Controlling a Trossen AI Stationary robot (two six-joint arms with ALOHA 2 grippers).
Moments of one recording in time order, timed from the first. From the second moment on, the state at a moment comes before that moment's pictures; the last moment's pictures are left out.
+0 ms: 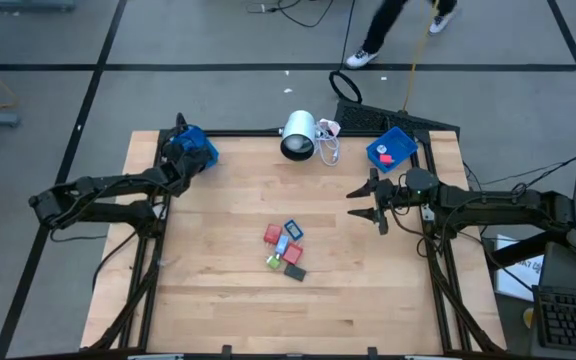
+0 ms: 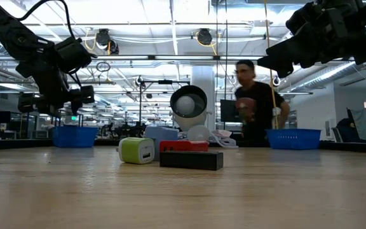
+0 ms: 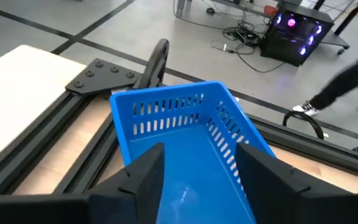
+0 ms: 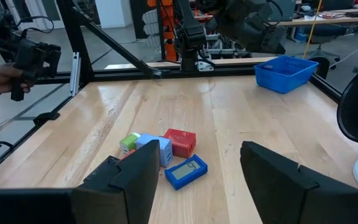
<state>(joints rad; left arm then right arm) 0.66 1.09 0.34 -0.03 -0.85 -0.94 -0.26 0.76 0.27 0.35 -0.34 0.02</state>
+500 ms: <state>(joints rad) 0.66 0.98 0.34 0.07 -0.53 -0.71 -0.26 0.76 0.27 0.35 -0.34 0.02</state>
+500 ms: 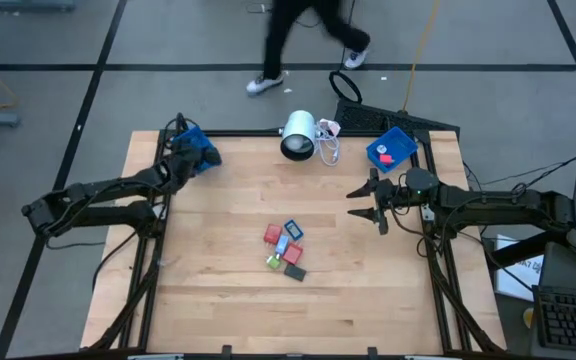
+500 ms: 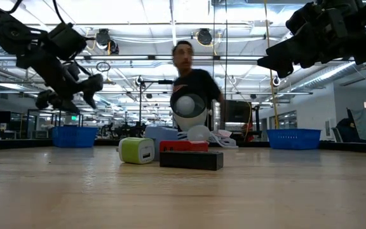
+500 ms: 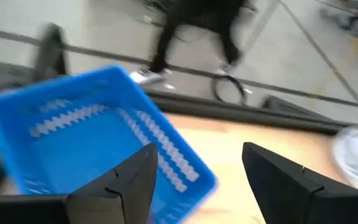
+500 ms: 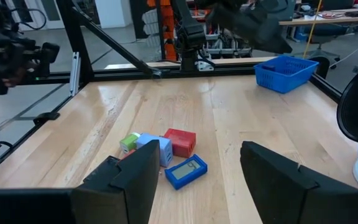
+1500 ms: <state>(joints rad) 0.64 0.95 0.34 0.01 -0.10 -0.70 -0.25 0.77 0.27 0.36 -0.34 0.03</state>
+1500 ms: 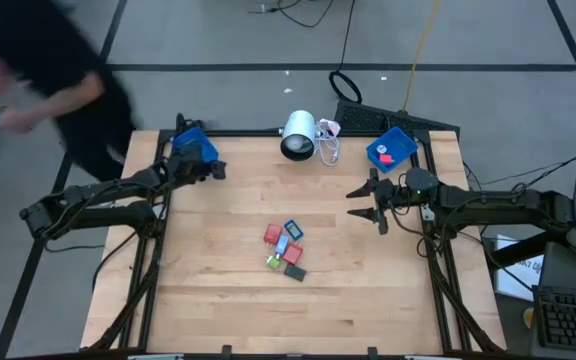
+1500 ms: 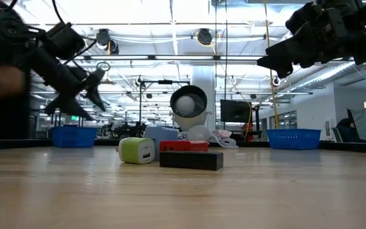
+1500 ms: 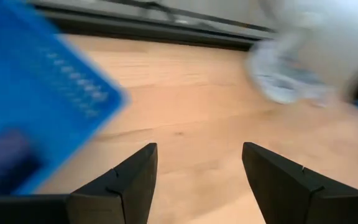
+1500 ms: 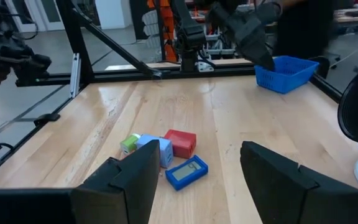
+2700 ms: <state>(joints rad) -0.08 1.02 0.34 0.55 -0.05 -0.70 -0.06 1.24 0.27 0.89 -0.34 0.03</state>
